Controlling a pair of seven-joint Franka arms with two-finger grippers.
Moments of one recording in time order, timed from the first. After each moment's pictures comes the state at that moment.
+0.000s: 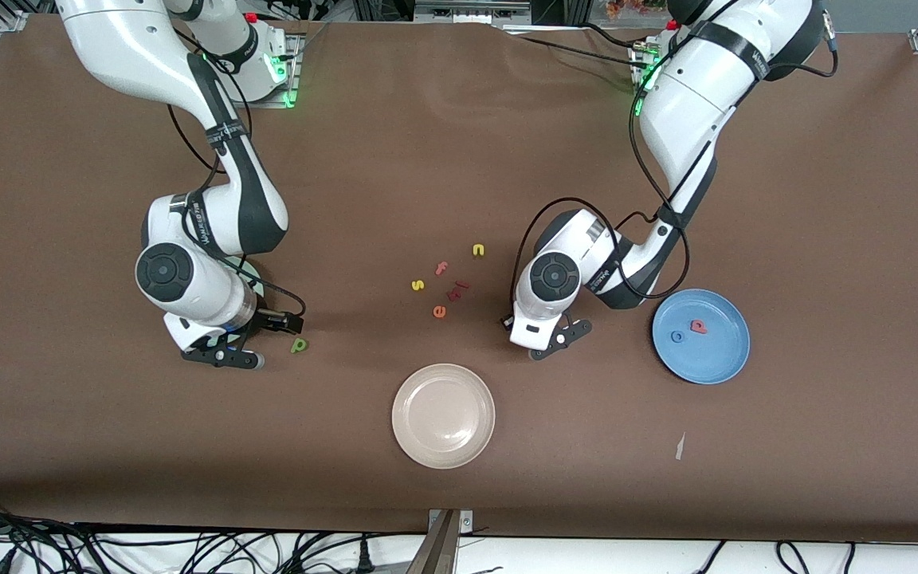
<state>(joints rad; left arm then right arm) -0.32 0.89 -0.30 -1.40 0.20 2.17 -1.18 0.38 0.59 -0.13 -1.63 0.09 2.18 0.35</state>
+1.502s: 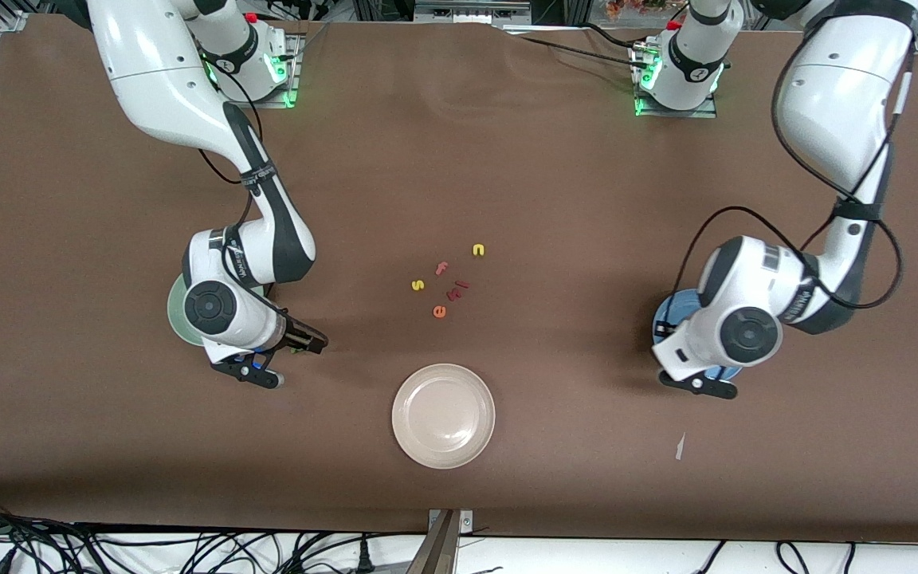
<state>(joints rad) 0.08 0.75 -0.29 -1.45 0.32 1.91 -0.07 0.39 0.78 -0.12 -1.51 0.11 2.18 0.55</state>
